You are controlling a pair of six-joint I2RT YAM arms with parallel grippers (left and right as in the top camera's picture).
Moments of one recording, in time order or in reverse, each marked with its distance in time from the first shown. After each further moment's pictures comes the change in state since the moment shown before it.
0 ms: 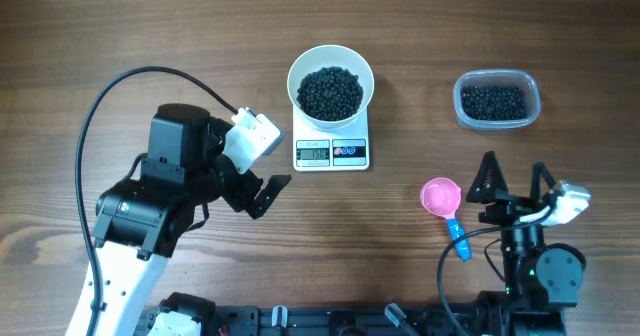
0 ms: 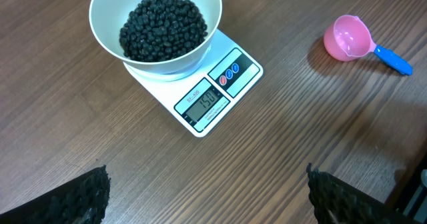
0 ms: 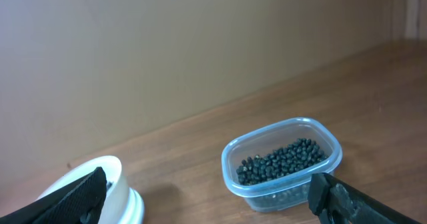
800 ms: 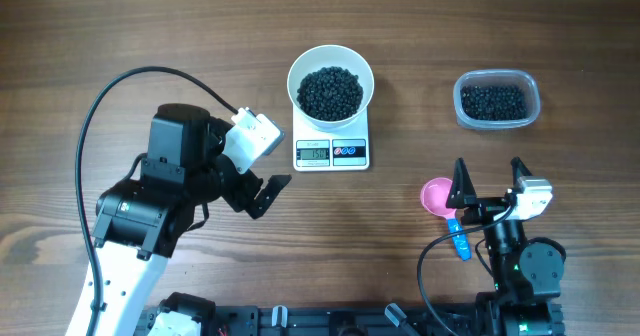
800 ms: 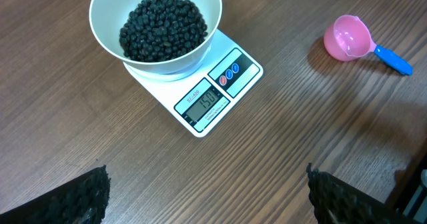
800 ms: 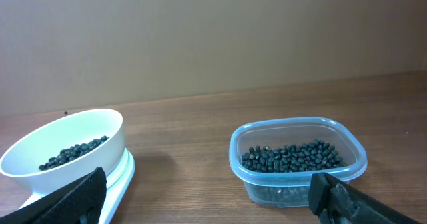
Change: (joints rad) left arm 0.000 0.000 0.000 0.000 0.000 0.000; right arm 0.074 -0.003 -0.128 0.116 -0.040 -0.201
